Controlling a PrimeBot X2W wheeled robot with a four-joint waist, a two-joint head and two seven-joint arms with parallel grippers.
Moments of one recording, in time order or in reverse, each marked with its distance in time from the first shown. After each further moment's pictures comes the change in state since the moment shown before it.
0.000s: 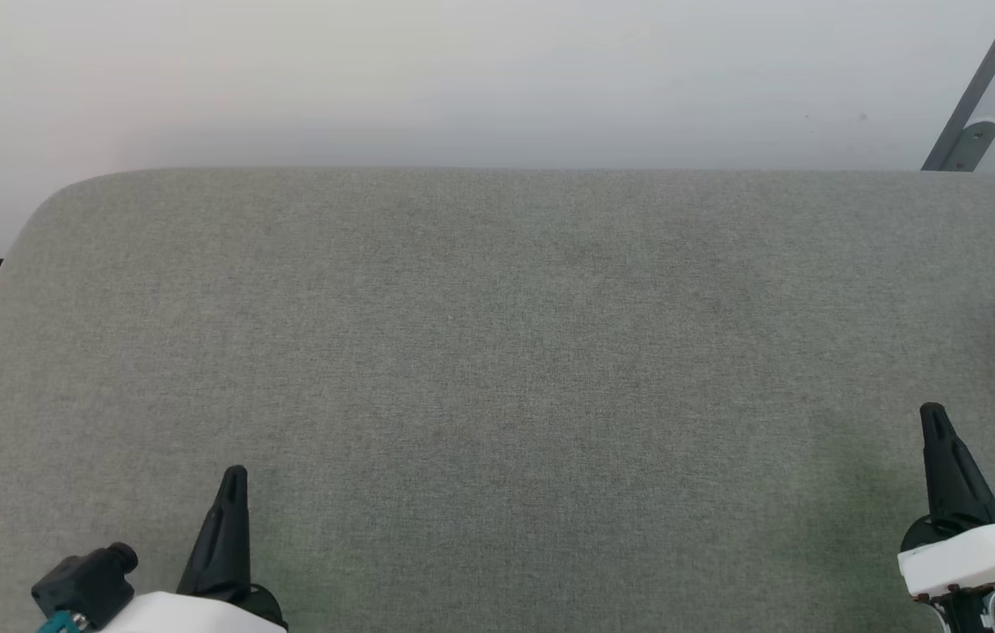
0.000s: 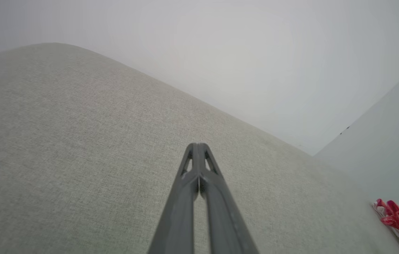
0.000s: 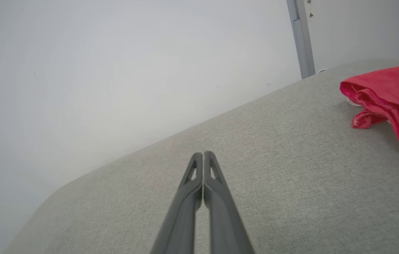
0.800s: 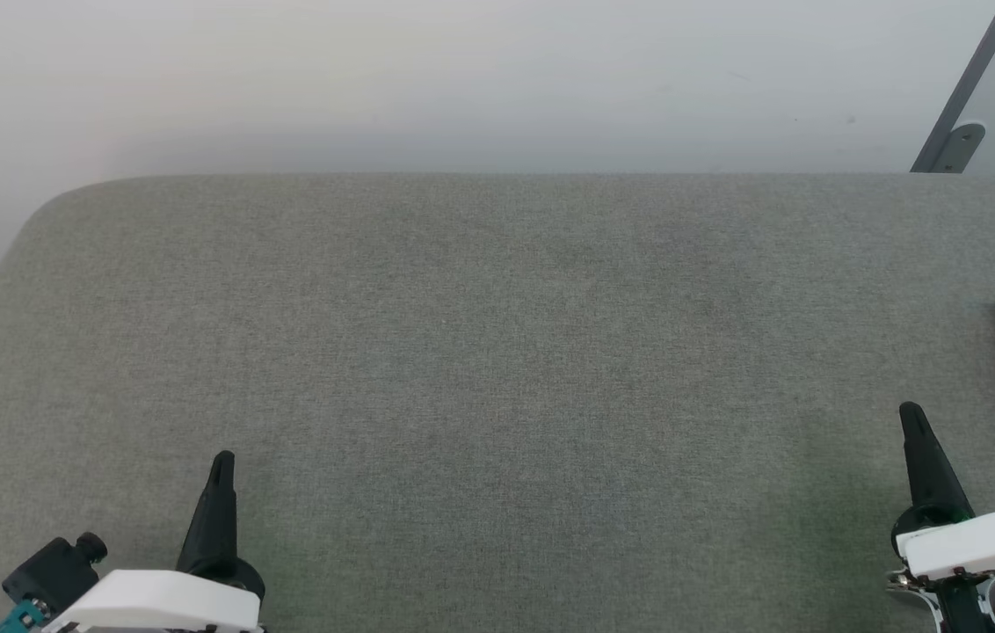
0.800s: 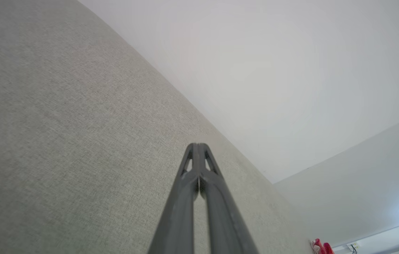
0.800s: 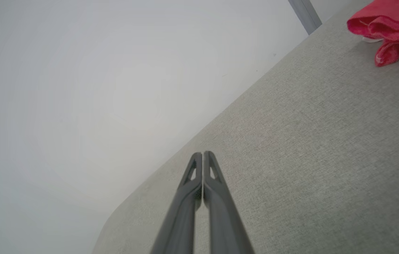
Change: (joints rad) left arm -0.051 -0.008 0.028 0.030 -0.337 0.000 0.084; right arm -0.025 0.043 -0.004 0.026 0.295 0.000 0.070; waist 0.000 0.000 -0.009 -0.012
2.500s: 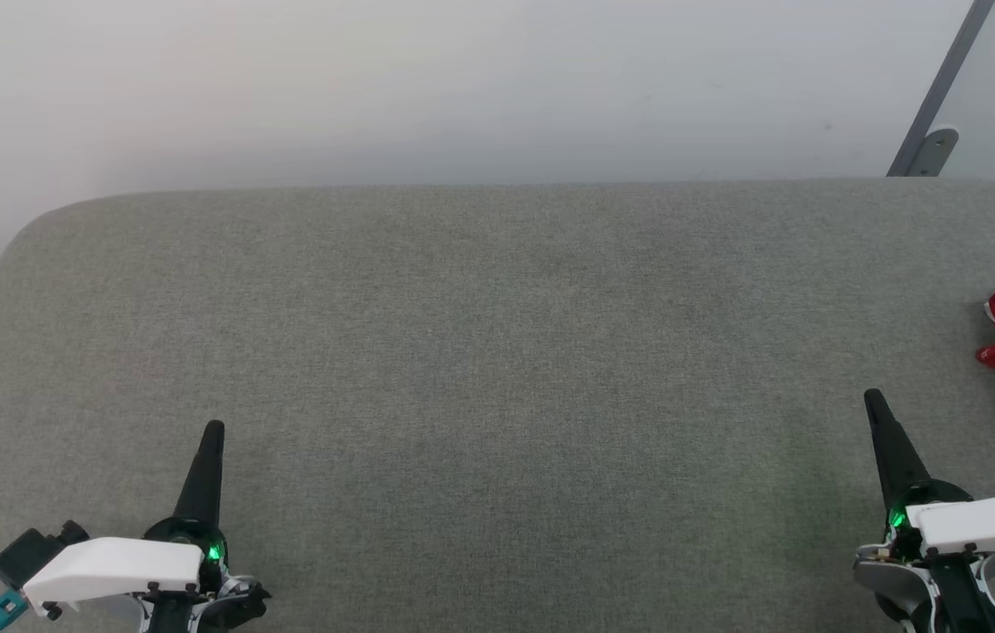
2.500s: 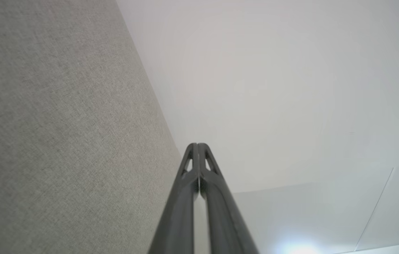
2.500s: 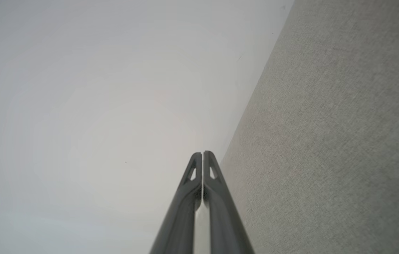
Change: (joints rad) left arm -0.081 -0.023 0.062 0.041 -0.481 0.000 0.134; right arm -0.049 0.062 -0.007 0.035 0.437 0.000 0.101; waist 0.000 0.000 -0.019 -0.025
